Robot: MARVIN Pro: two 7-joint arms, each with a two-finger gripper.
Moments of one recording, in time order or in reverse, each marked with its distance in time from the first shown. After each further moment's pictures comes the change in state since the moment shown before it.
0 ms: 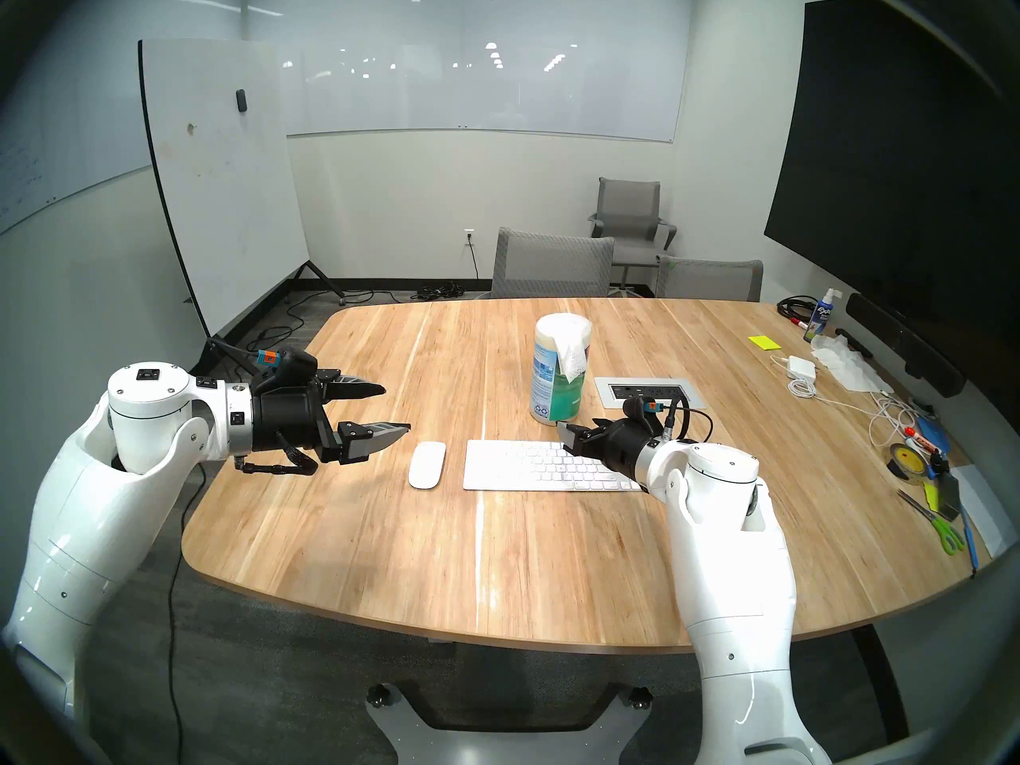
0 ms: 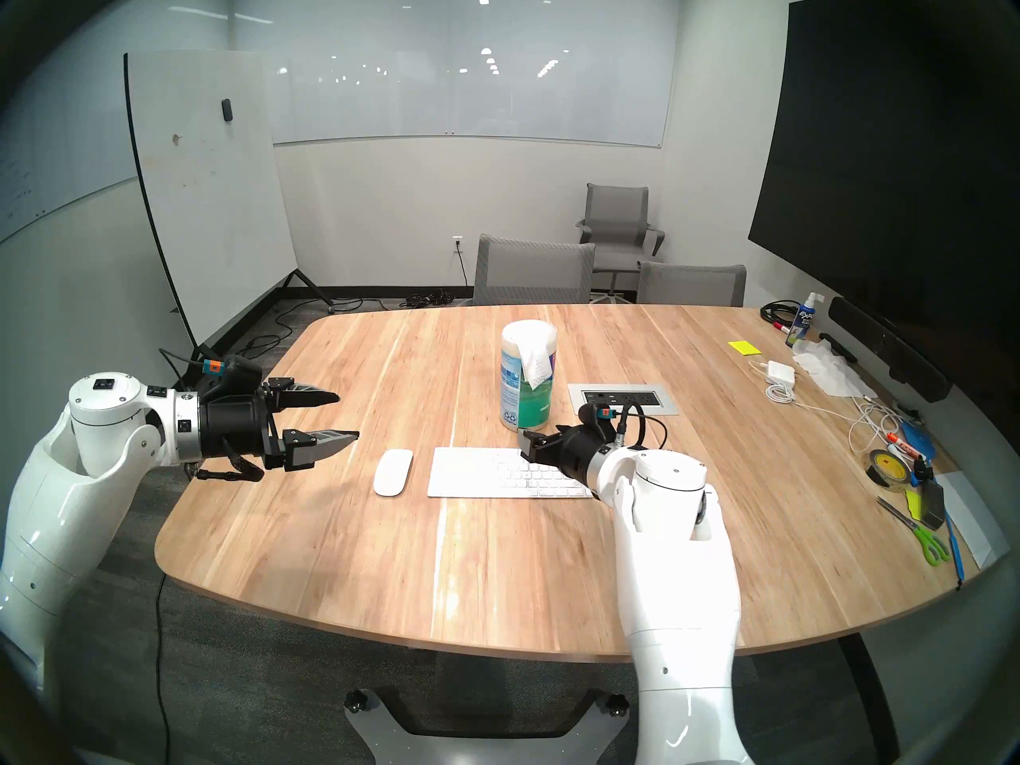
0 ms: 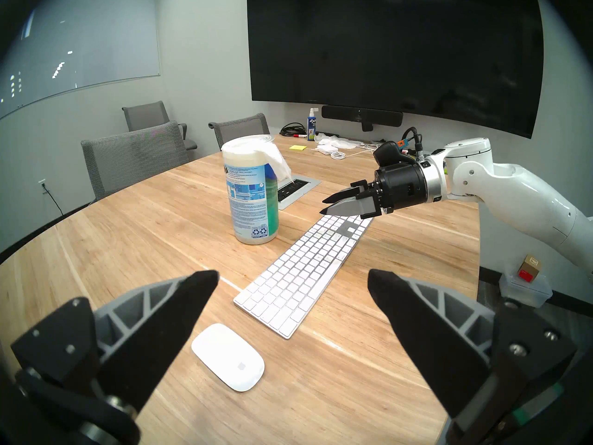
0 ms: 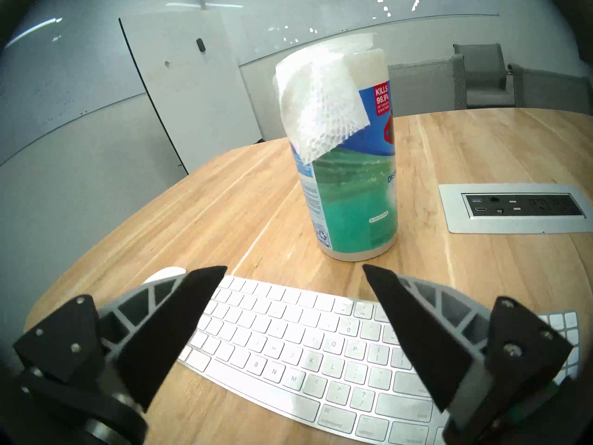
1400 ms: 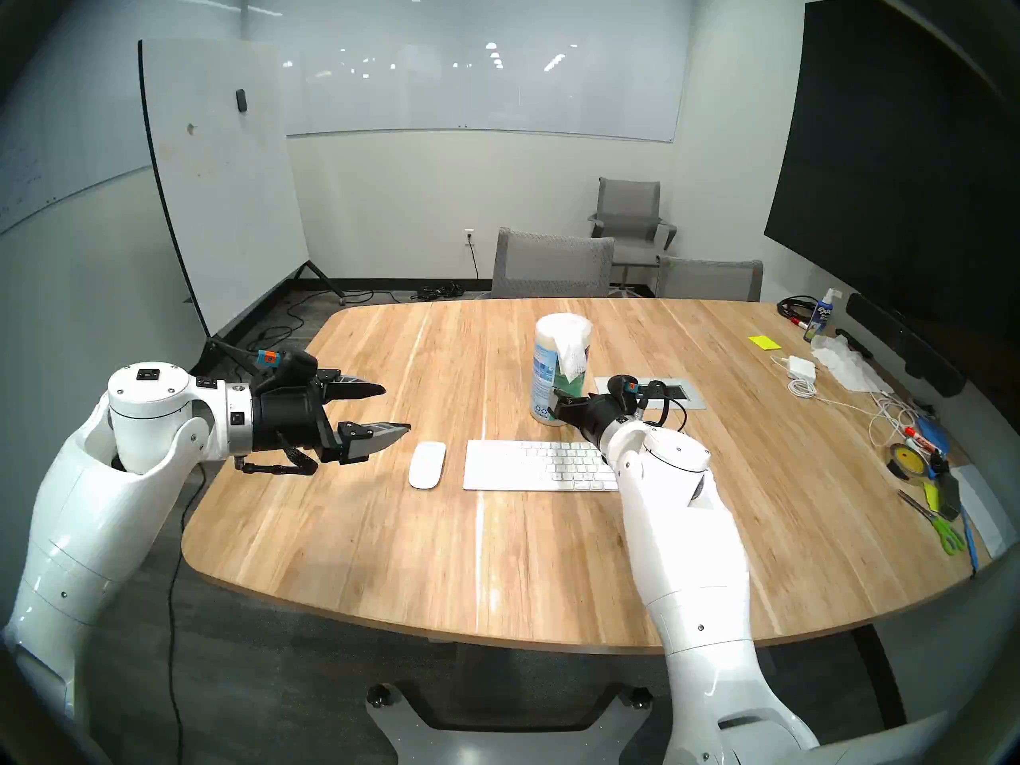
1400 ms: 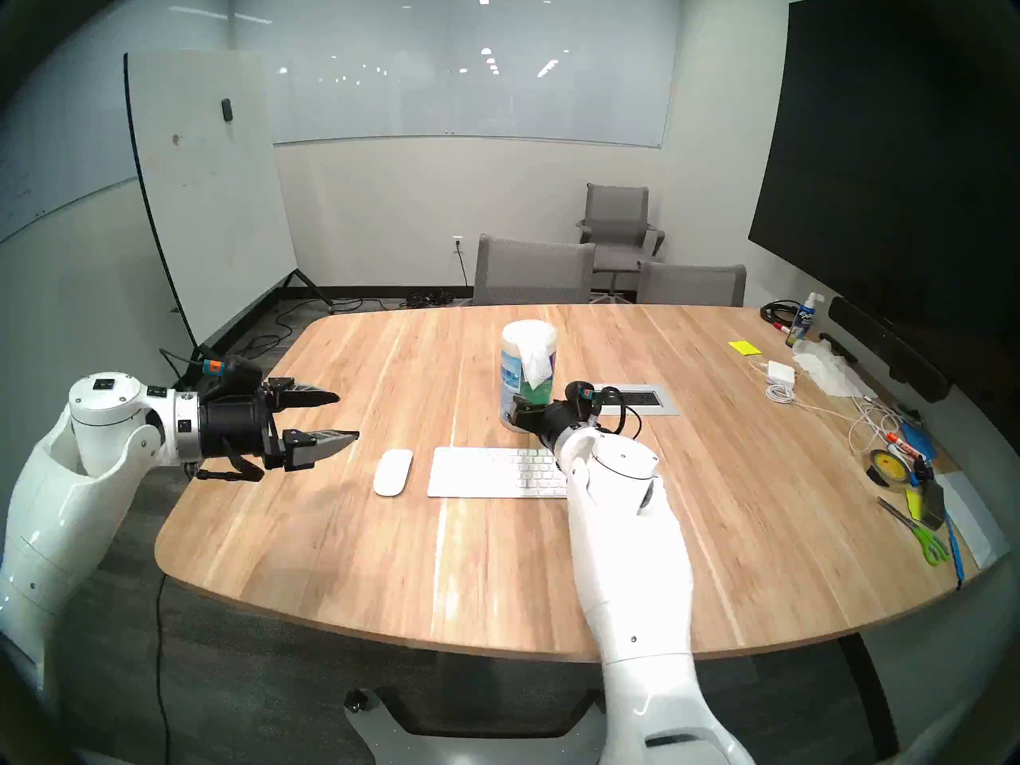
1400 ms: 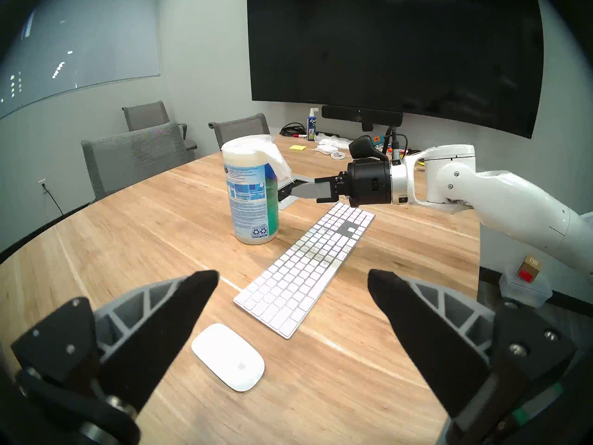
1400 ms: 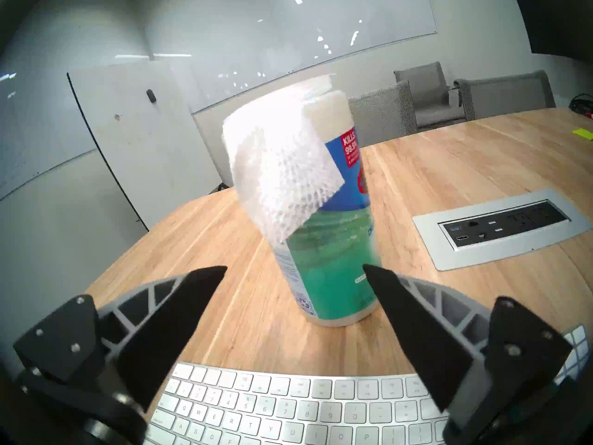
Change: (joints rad) left arm 0.000 0.000 0.000 0.000 0.000 0.000 0.000; right arm 0.095 -0.045 -0.082 0.145 0.163 -0.160 -0.342
